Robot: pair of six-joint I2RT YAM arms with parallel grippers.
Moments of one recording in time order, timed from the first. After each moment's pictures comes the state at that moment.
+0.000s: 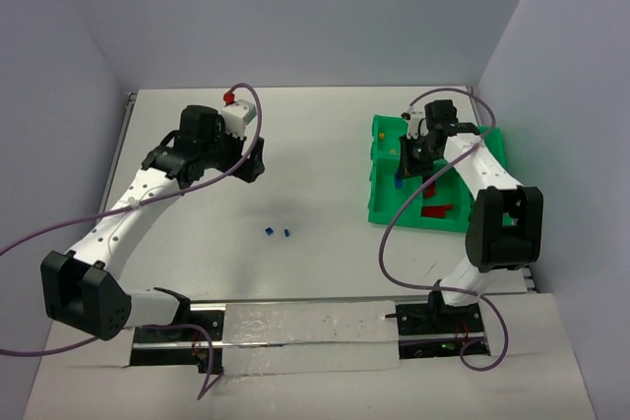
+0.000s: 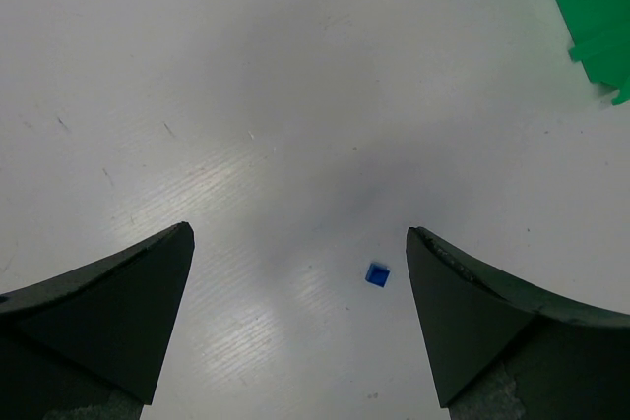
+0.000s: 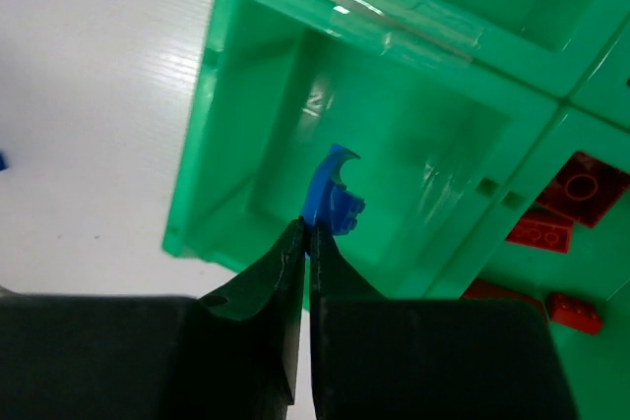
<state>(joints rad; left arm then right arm) -0.39 1.31 1.17 -0.53 0.20 0.06 0.03 1.61 1.23 -0.75 -0.34 -0.06</state>
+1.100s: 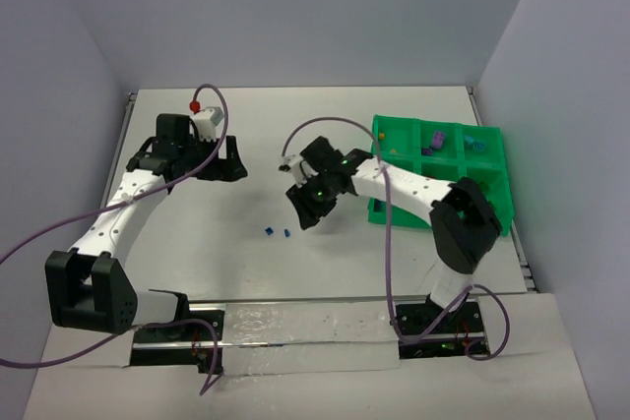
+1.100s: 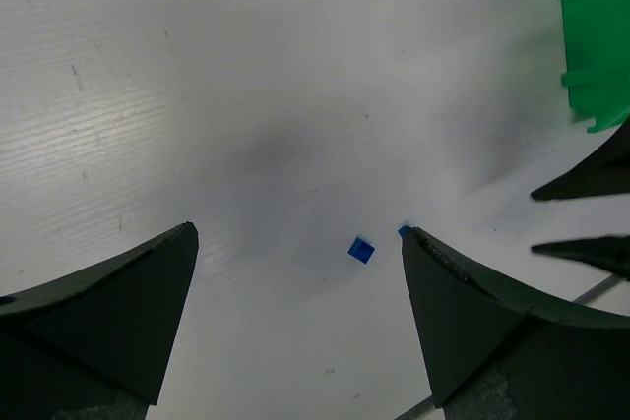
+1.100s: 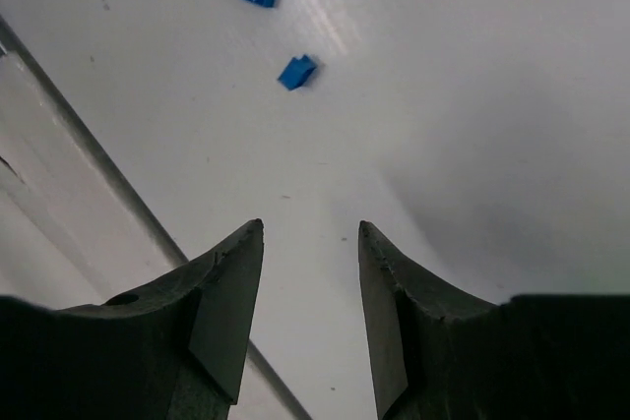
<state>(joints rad) -0.18 1.32 1.06 -0.53 0.37 -0.10 0.76 1.73 1.28 -0.67 -0.37 0.00</state>
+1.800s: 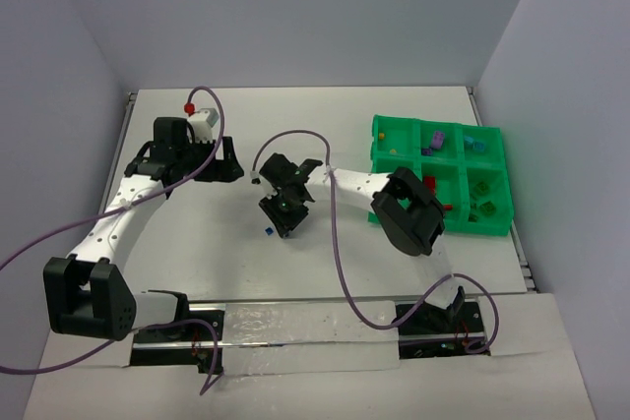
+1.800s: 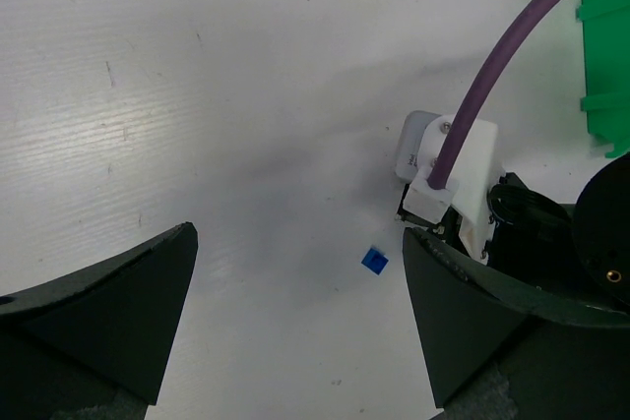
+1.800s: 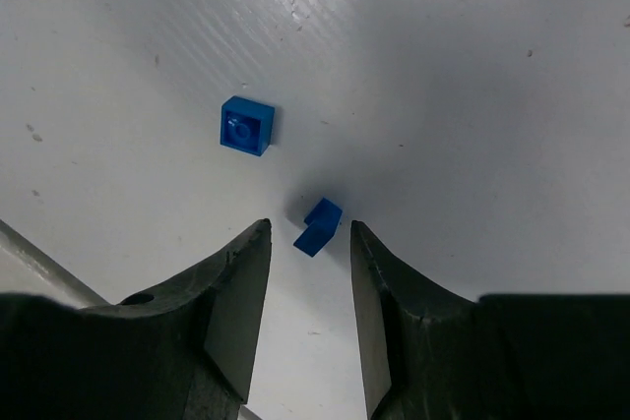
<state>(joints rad) -0.17 1.29 1.02 -0.49 0.32 -0.13 0.91 2.07 1.52 -0.67 -0.20 0.17</state>
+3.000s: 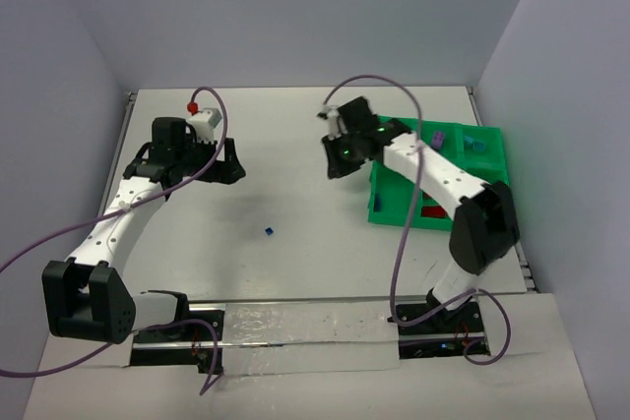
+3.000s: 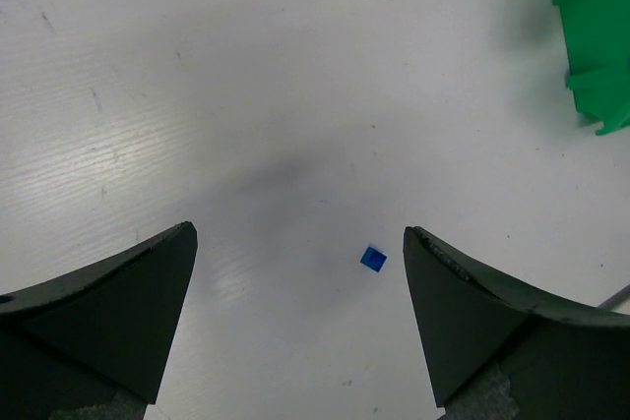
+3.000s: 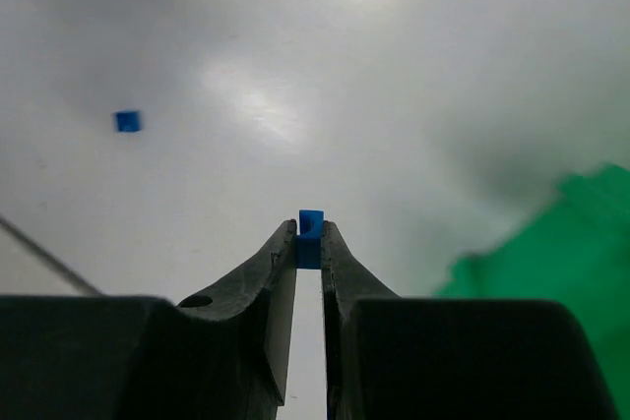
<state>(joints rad) -0.17 1.27 1.01 -0.47 0.37 -0.06 0.56 1.69 1.42 -0.71 -0.22 0.09</state>
